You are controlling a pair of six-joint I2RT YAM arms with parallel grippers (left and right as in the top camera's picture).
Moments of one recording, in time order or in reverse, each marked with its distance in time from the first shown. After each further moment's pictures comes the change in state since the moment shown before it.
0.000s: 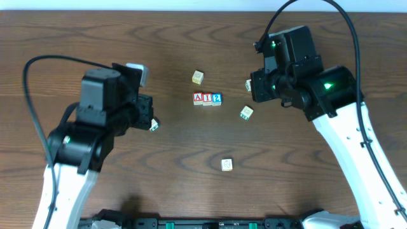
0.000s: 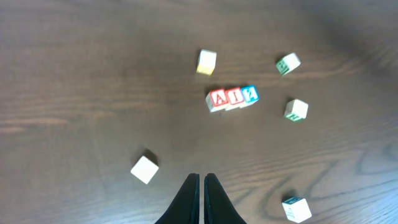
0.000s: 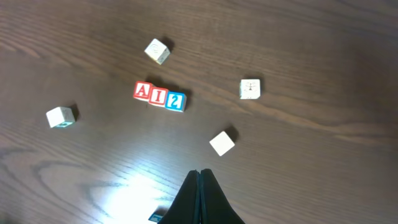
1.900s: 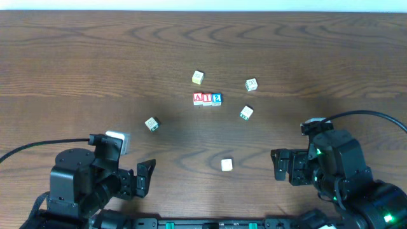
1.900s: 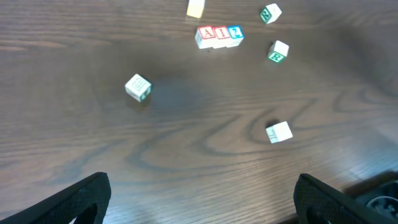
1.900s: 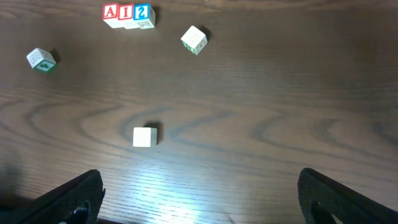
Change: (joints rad) left arm 0.000 -0.496 -0.184 -0.319 0.016 -0.015; right arm 0.040 -0.705 -0.532 -0.158 0.079 0.235
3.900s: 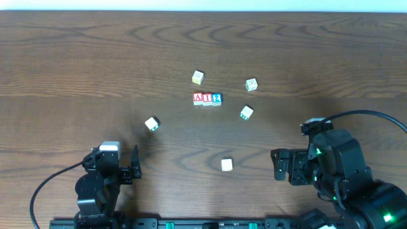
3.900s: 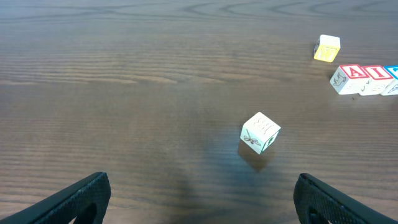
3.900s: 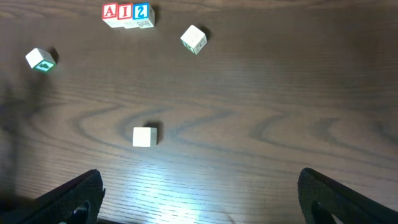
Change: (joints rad) left arm 0.276 -0.579 -0.848 0.637 -0.143 0.158; right arm 0.000 0.001 -0.002 0.000 0.000 0.003
